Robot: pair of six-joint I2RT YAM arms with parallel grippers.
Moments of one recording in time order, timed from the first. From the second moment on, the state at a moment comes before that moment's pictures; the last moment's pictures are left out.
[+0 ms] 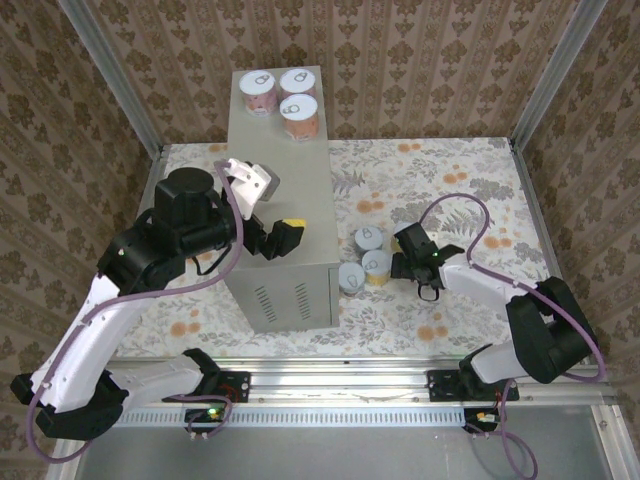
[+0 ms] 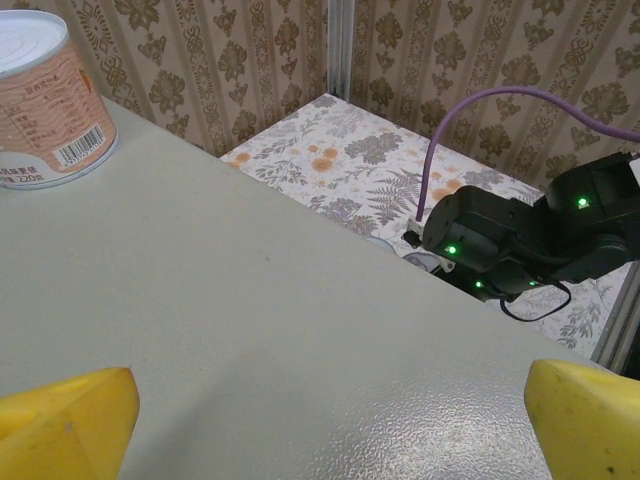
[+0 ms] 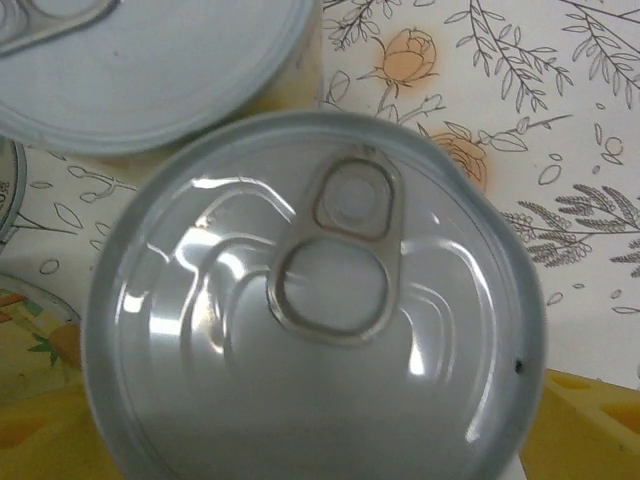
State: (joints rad) left arm -0.77 1.05 1.53 -0.86 0.18 0.05; right arm 0.45 1.41 0.72 -0.47 0.31 0.58
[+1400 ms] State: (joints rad) left arm -0.89 1.02 1.58 -0.96 0.22 0.12; right arm 0.47 1.06 1.46 -0.93 -0.36 0.19
